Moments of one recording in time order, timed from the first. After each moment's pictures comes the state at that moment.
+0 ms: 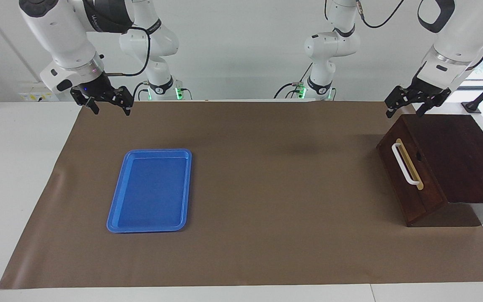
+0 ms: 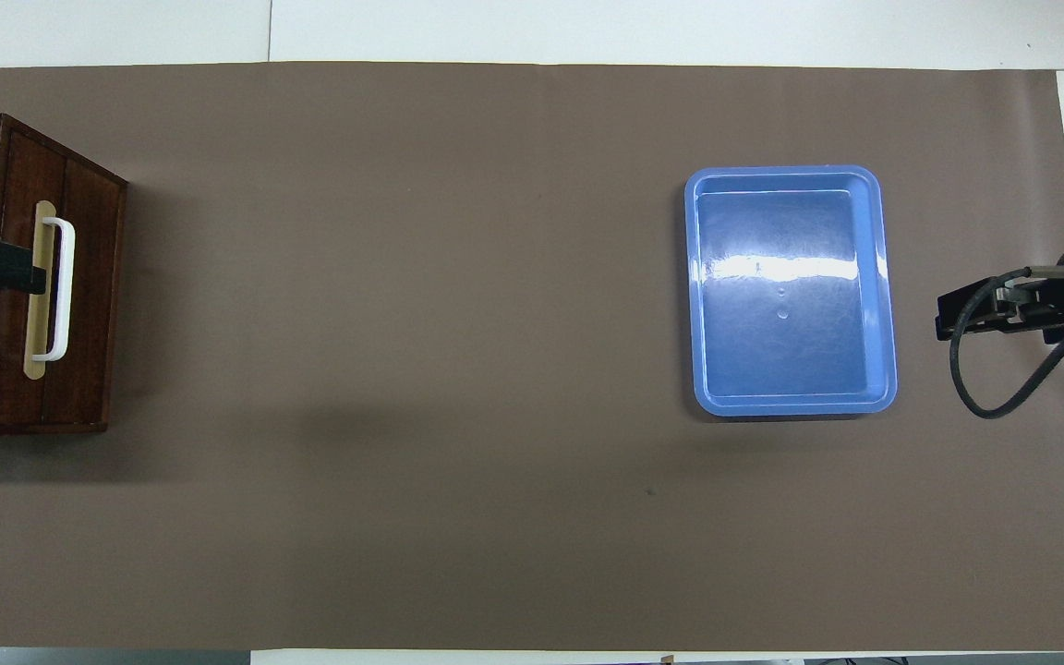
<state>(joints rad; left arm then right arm) 0.06 -0.02 -0.07 -1.59 -0.01 1.58 0.04 -0.01 -0.06 0.01 -1.71 -0.01 1.53 0.07</state>
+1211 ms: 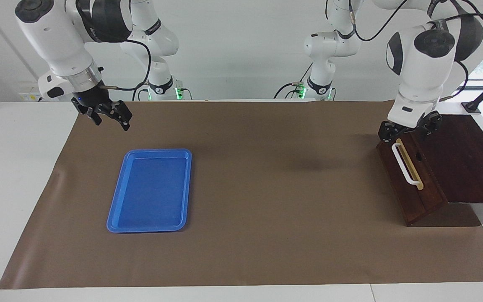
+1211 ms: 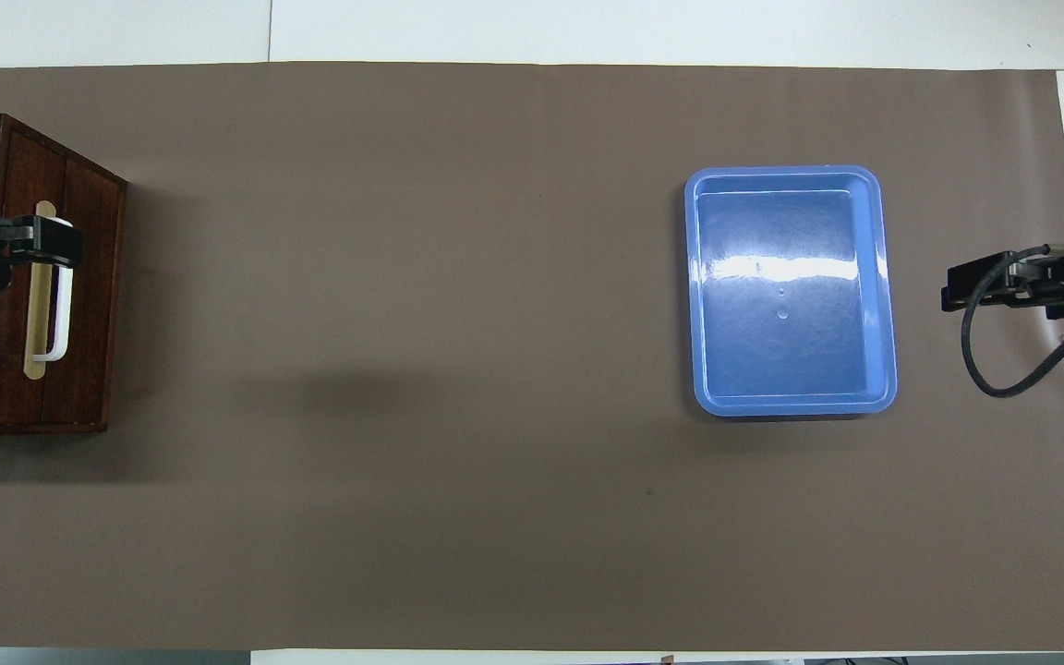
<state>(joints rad) -0.03 0.10 -0.09 -1.70 0.37 1.83 -0.13 -0.03 -0.01 0.03 -1.72 0.06 1.71 0.36</state>
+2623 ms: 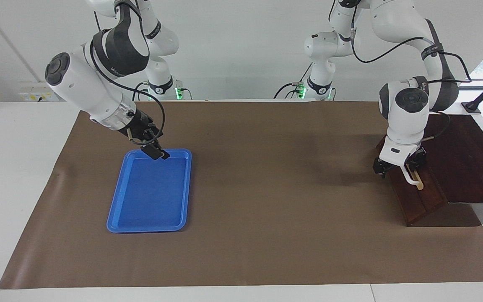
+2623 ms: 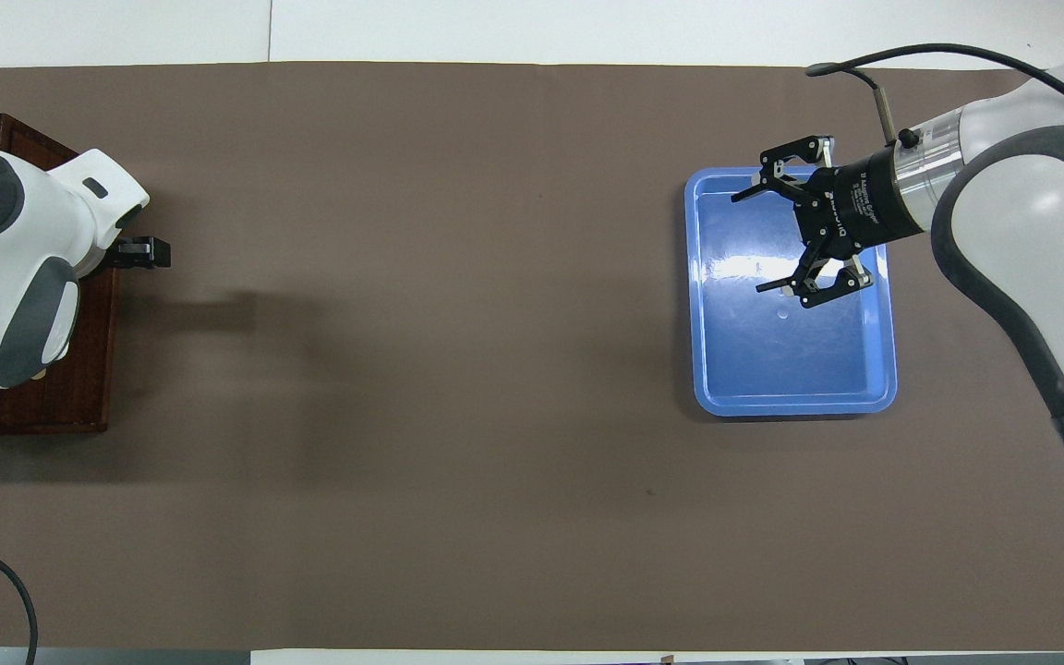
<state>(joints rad) 0.03 0.21 -0.08 -1.93 0.44 2.22 -0.25 0.05 0.23 0.03 -1.66 0.62 1.83 1.20</state>
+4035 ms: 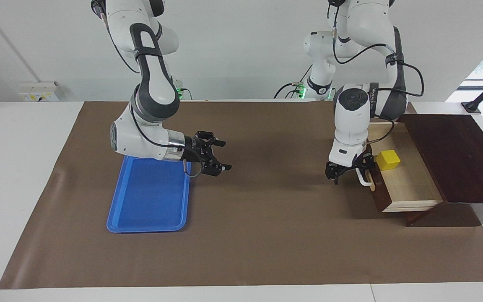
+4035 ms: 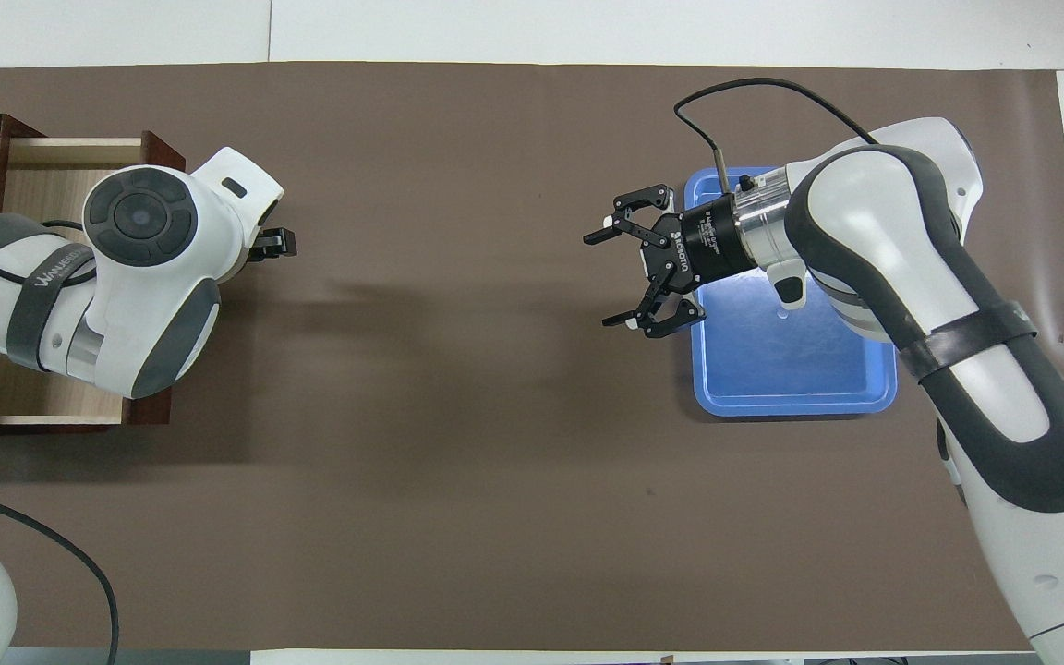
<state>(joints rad) -0.20 0.21 -0.08 -1.93 0.39 2.23 -0.56 0.20 0.35 0.04 -1.73 1.04 1.90 1.17</state>
